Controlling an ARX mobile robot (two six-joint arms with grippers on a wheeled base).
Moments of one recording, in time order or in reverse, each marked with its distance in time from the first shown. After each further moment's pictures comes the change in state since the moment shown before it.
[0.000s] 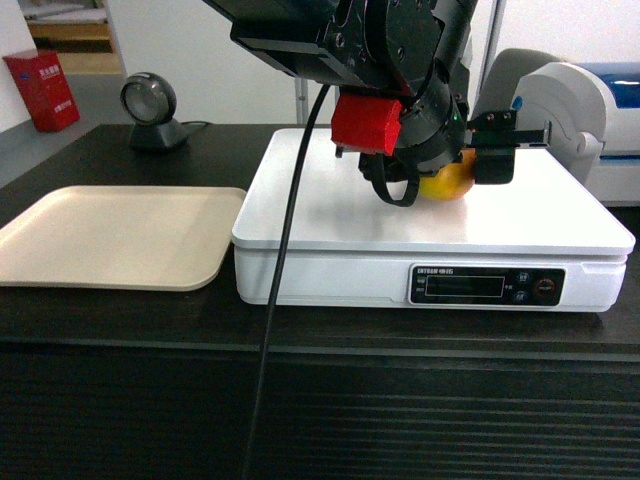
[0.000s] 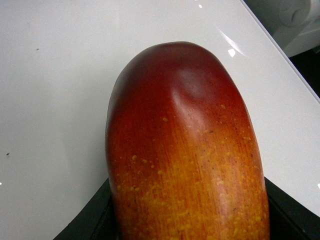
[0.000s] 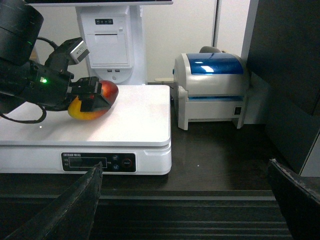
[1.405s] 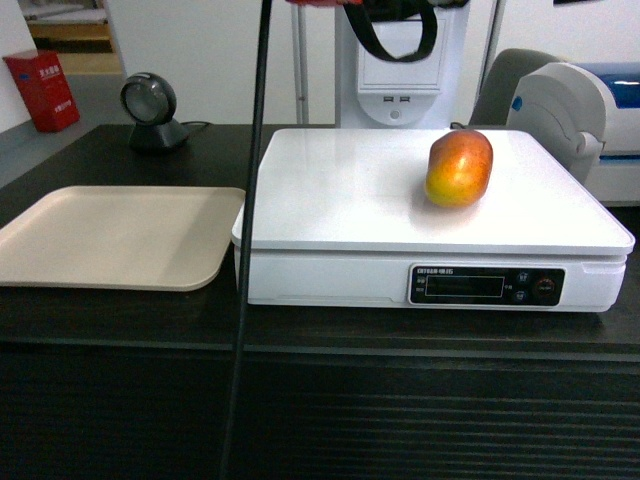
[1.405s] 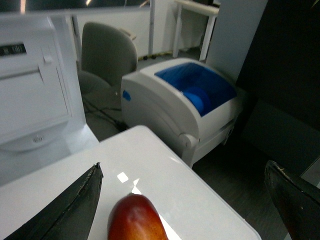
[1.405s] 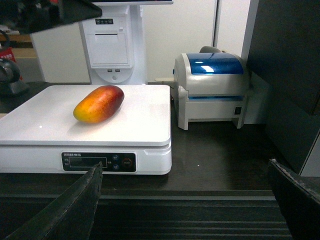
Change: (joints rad) left arm 0.018 -0.297 -0.227 0.386 0.176 0.131; right arm 0.000 0.000 0.000 0.000 0.000 0.000
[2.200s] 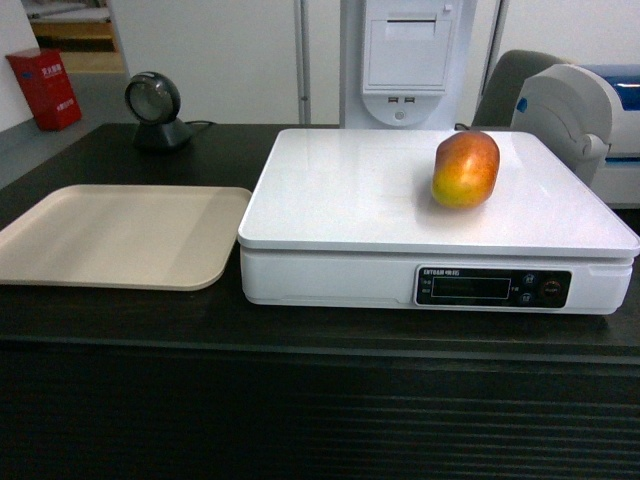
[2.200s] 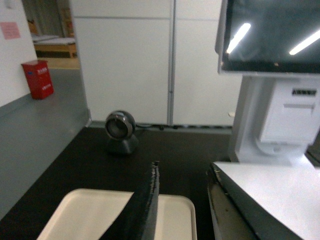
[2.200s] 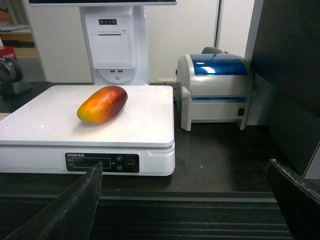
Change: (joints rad) left arm 0.257 -0.693 -0.902 0.403 -0.504 0.064; right arm 0.000 0.000 0.000 0.000 0.000 0.000
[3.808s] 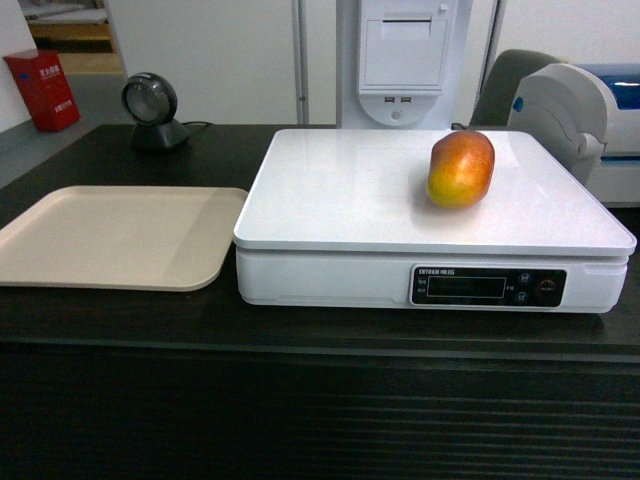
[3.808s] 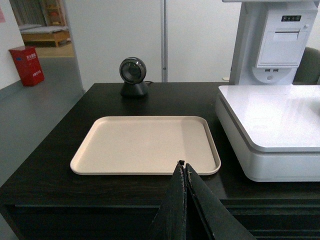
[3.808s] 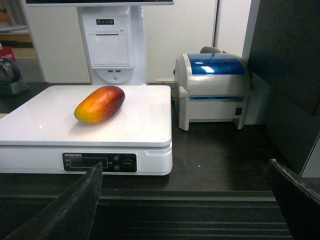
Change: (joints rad) left arm 0.316 -0.924 -0.677 -0.302 0.351 0.005; right arm 0.000 0.000 0.000 0.000 0.000 0.000
